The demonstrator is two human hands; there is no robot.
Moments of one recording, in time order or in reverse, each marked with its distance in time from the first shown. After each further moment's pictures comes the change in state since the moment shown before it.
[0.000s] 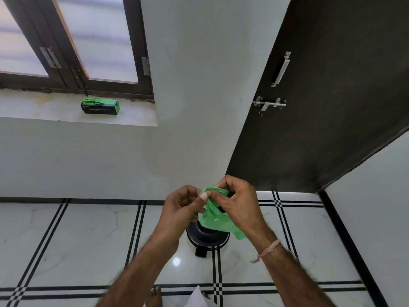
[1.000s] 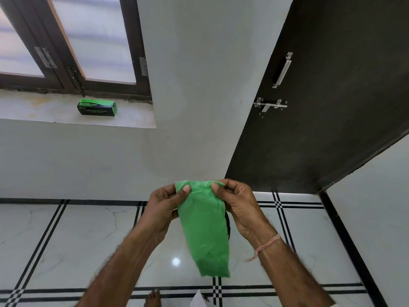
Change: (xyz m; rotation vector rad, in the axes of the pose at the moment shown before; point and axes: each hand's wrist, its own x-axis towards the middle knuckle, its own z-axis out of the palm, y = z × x) left_hand 0.041 0.002 -0.027 -0.257 0.011 -0.119; right_hand 0.023 0.001 0.001 0.717 -0.082 0.426
